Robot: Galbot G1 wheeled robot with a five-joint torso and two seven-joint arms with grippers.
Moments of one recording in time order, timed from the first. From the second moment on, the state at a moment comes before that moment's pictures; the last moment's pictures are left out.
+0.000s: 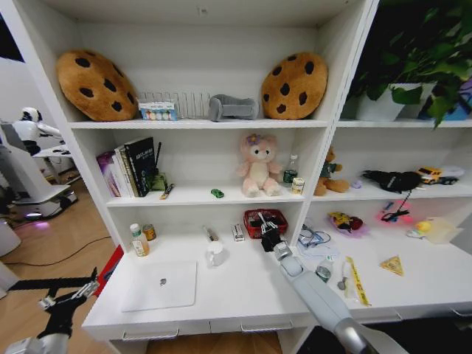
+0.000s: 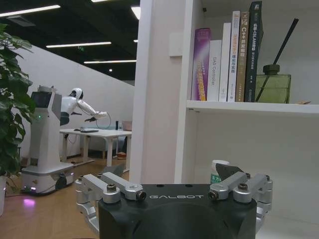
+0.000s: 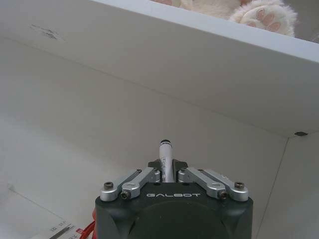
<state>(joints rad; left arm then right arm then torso) 1.83 -1.19 -0.98 -1.98 -0.62 -0.22 -0.11 -0.64 1.18 -0.03 0.94 0.13 0.53 0.13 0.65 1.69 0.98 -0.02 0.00</state>
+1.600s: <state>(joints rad) 1.83 -1.20 -0.97 -2.01 -0.60 -0.21 -0.12 -0.78 1.05 0.04 1.12 0.20 0.50 0.11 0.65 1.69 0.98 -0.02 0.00</state>
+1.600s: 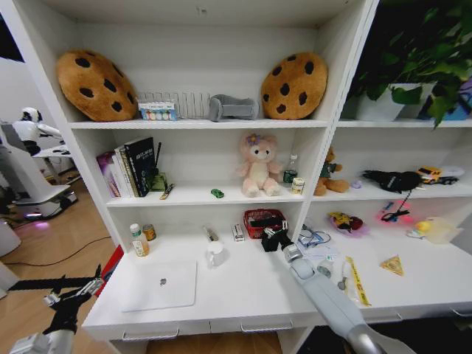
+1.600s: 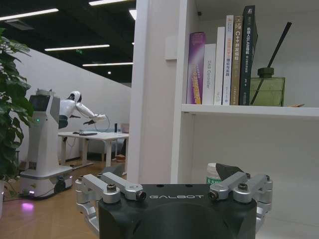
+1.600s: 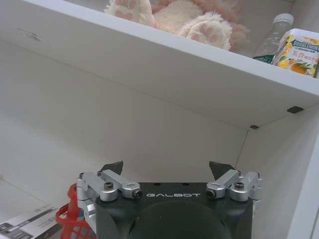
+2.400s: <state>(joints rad) 1.86 -1.22 -0.98 -2.06 -0.61 -0.22 -0.12 -1.19 0.94 0.21 1.61 0.24 0.44 0.10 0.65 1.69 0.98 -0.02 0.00</state>
